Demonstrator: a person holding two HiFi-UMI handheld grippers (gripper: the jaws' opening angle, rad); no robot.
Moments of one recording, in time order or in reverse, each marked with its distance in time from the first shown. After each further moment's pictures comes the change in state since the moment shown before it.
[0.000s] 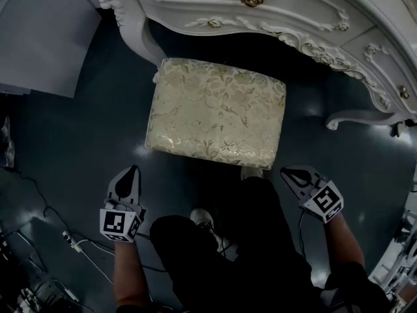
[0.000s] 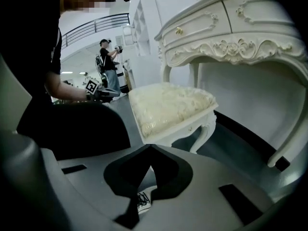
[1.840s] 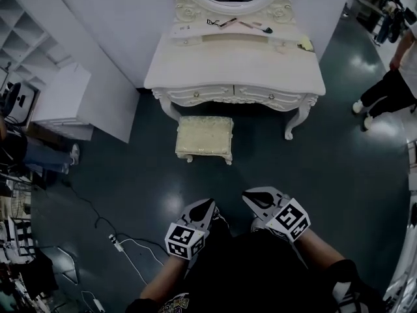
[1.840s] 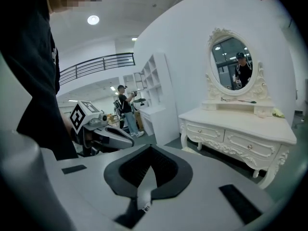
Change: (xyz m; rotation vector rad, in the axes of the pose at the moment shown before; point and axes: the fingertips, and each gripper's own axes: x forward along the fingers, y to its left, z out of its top) left arm -0.339 -0.425 0.385 -0.083 0.066 -0.347; right arm -0.472 0.281 0.271 0.080 -0.356 0.015
